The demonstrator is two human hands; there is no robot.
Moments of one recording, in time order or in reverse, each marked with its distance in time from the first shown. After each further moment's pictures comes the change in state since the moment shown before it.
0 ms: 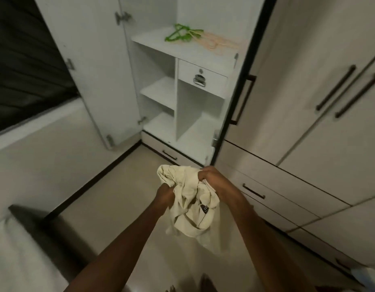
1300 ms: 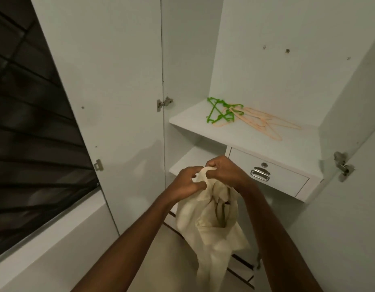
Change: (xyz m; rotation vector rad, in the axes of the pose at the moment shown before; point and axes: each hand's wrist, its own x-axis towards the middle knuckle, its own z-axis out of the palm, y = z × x) left_hand 0.329 0.378 -0.298 0.318 -0.188 0.737; right_hand 0.392 -0.399 0.055 -0.456 0.116 -0.494
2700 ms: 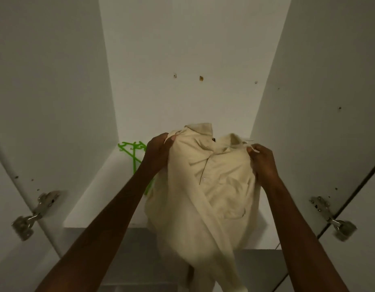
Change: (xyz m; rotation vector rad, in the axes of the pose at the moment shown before) left_hand 0.504 0.046 -0.027 -0.009 0.030 0.421; right_hand 0.155 0.167 -0.300 0.279 1.257 0.260
